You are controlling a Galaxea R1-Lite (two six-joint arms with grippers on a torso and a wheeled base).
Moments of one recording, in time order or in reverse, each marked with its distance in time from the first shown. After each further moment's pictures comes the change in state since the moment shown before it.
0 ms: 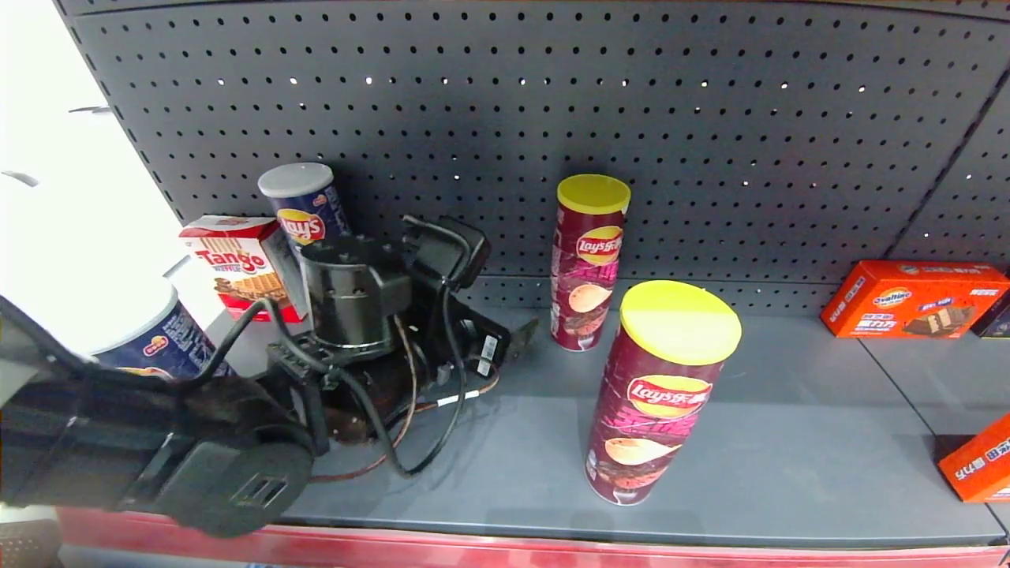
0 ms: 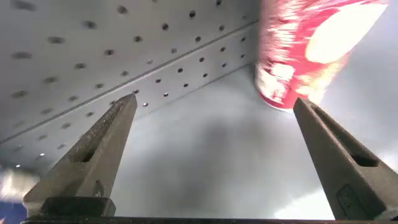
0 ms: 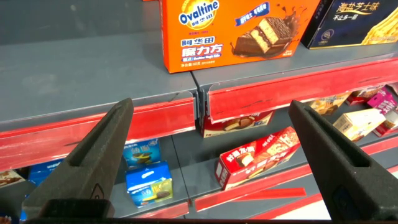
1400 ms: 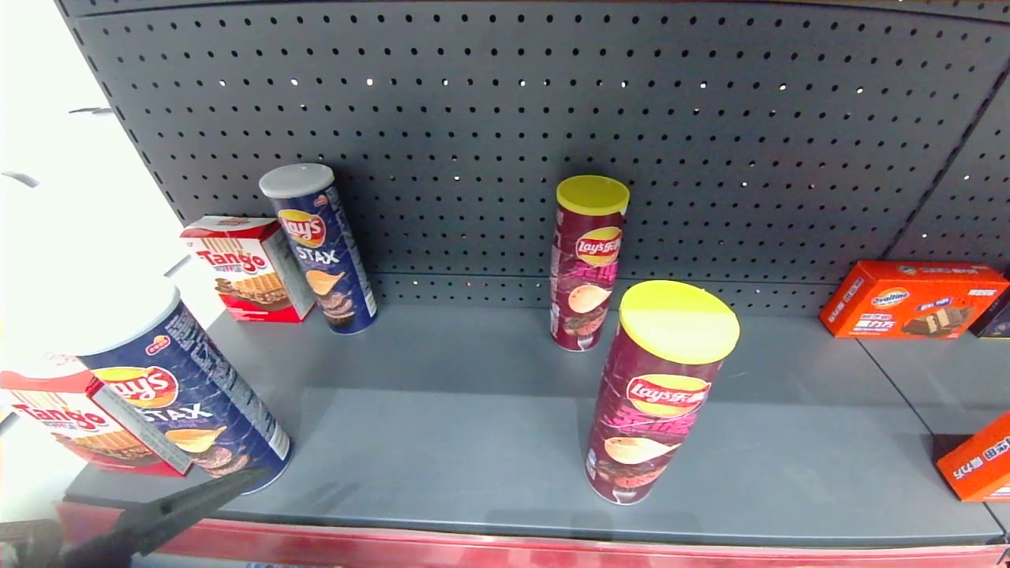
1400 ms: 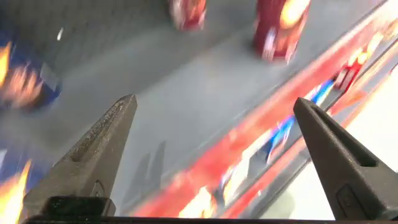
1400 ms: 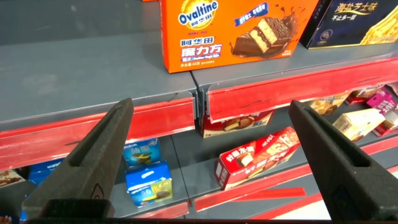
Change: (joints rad) left arm -0.220 -0.886 0.815 0.047 0.010 0.008; right arm 0.000 0.000 0.000 0.000 0.000 0.000
